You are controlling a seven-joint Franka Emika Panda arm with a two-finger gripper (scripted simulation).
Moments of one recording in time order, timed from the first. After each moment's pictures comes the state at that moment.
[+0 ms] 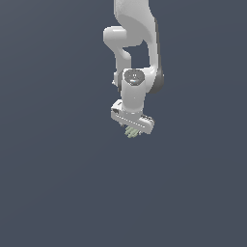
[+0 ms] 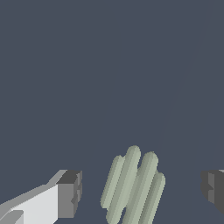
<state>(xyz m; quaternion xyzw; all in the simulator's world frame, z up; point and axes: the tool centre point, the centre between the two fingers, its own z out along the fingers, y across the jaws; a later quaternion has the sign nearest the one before) -0.063 0.037 0.103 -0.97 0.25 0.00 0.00</state>
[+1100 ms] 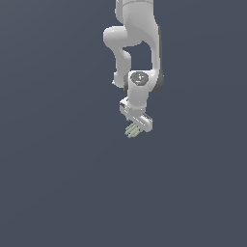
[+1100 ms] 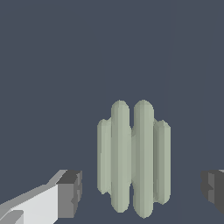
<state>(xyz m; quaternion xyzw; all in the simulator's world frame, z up) -0.121 0.061 0.063 -0.92 0.40 0.00 0.00</state>
